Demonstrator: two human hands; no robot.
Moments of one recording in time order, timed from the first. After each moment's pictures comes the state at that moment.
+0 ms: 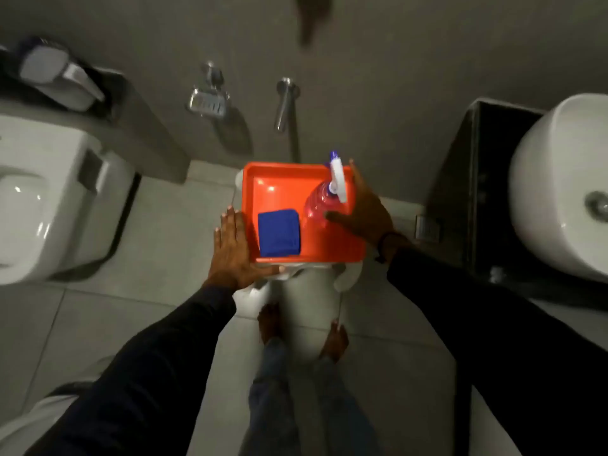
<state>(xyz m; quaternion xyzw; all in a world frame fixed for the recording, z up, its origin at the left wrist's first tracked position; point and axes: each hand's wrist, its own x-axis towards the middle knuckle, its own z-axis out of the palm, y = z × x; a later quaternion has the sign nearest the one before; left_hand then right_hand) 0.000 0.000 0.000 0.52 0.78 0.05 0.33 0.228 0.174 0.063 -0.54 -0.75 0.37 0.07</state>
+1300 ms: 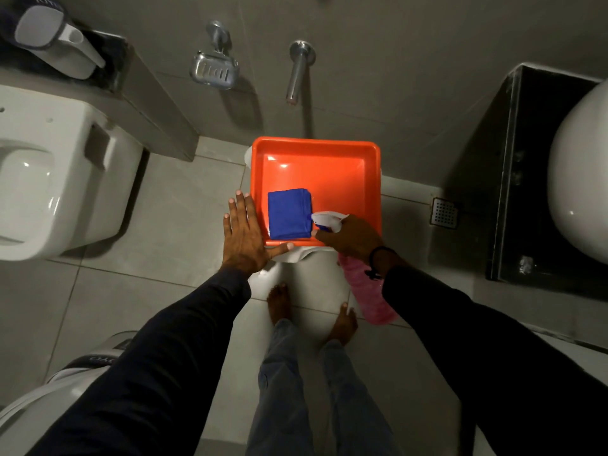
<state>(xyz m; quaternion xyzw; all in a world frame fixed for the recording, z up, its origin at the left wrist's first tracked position) 0.002 0.003 -0.049 0.50 0.81 0.04 0.30 0.208 0.119 0.020 -0.48 -0.75 0.43 -0.17</state>
